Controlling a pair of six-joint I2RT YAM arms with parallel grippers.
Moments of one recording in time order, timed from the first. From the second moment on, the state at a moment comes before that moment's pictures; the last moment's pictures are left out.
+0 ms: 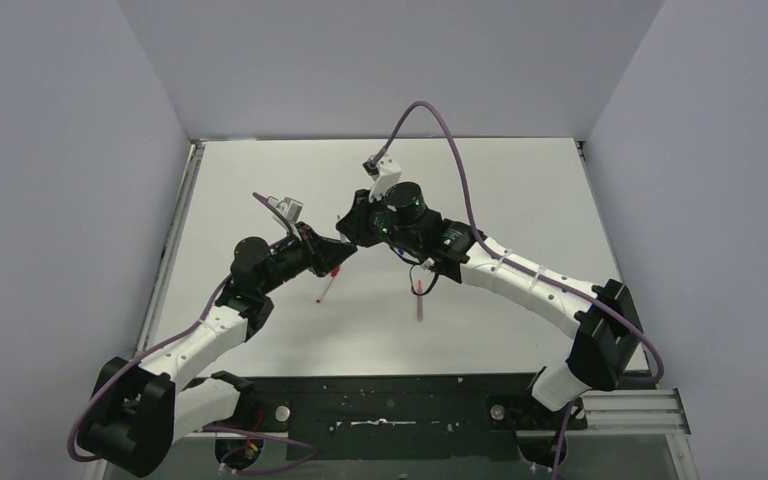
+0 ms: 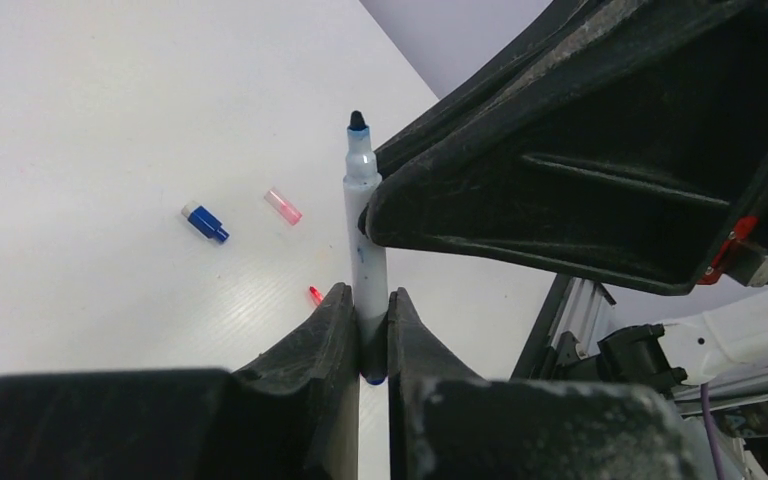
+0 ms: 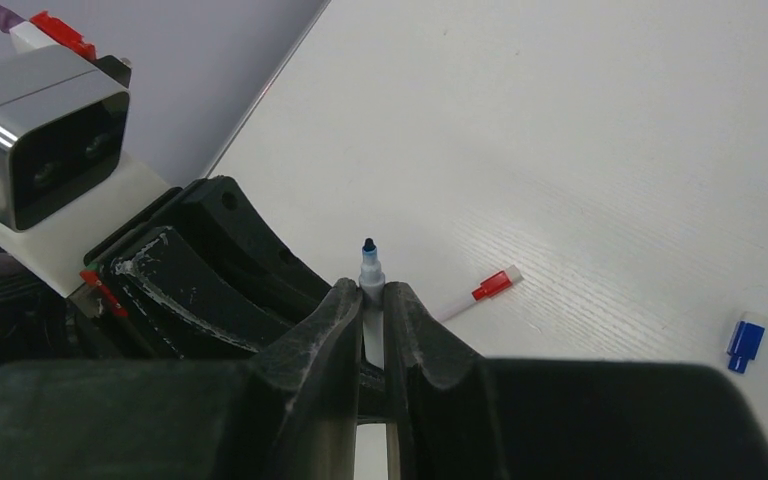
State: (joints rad) left arm -0.41 1.10 0.46 0.63 0.51 -0.69; right arm 0.88 1.55 1.31 -0.10 -0.02 0.48
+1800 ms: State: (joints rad) left arm -0.43 1.00 0.51 0.06 0.41 -0.44; right arm 0.59 2.09 1.57 -0.52 0.05 0.29
